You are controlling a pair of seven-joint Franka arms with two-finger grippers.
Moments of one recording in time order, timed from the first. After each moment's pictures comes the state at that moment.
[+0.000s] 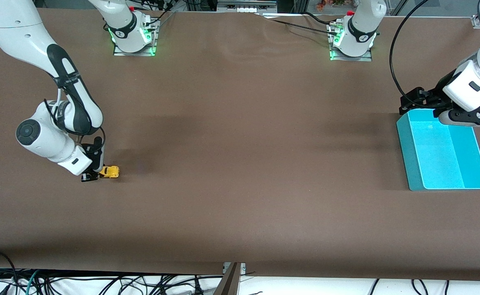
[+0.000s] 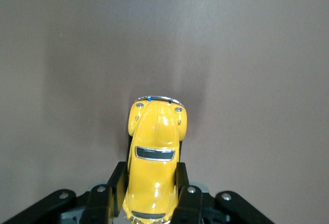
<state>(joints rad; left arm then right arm) -0.04 0.04 -0.02 -1.64 -0.05 1.64 -0.03 -0.13 0.56 0.07 -1.93 0.01 2.57 -1.78</state>
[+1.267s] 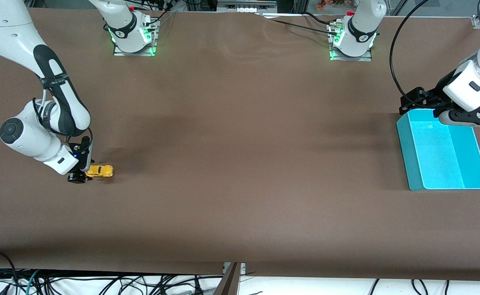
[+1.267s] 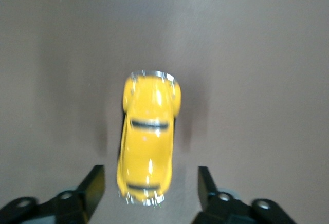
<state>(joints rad) -0.04 0.04 -0.02 -1.64 -0.05 1.64 -0.03 -0.19 0.56 0.10 -1.91 0.04 2.57 -1.84</state>
